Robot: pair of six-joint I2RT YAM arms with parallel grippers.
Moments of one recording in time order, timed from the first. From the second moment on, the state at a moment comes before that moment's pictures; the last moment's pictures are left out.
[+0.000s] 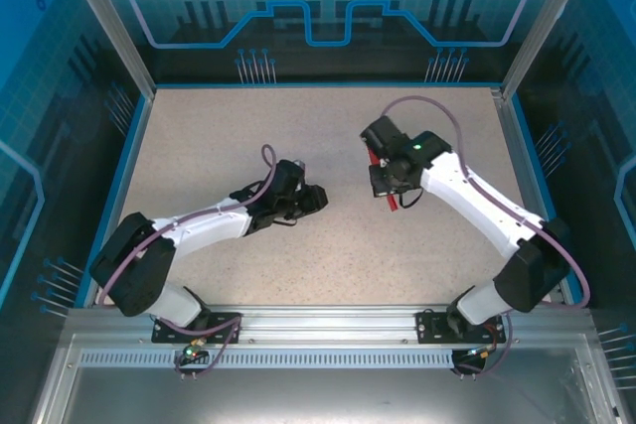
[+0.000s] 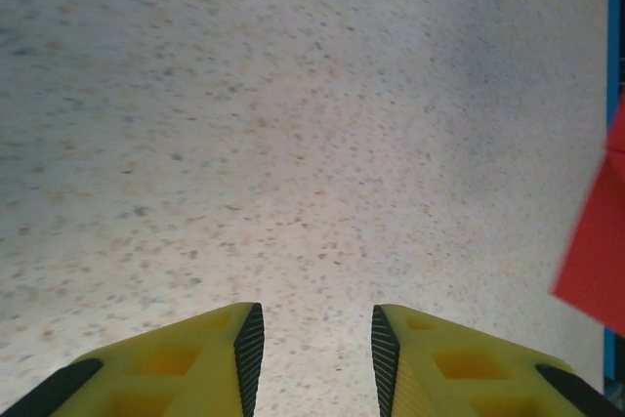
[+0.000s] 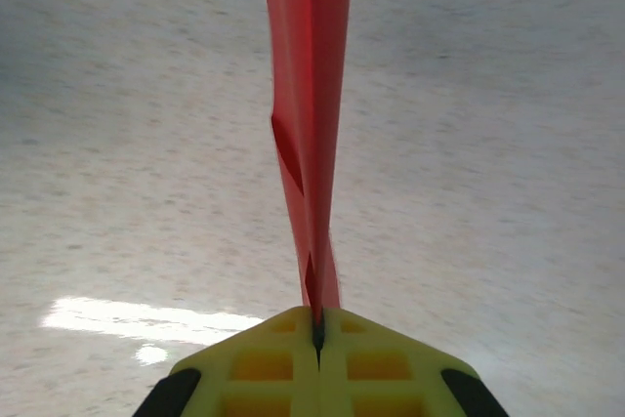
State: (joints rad) left arm -0.65 1.48 0.80 -0.09 0.10 -0.96; right arm 0.64 1.53 1.44 -1.21 0.31 0.47
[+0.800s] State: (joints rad) left arm -0.59 1.19 0.62 -0.24 -0.14 -1.06; right arm 0.85 2.13 1.70 -1.33 0.31 0.56
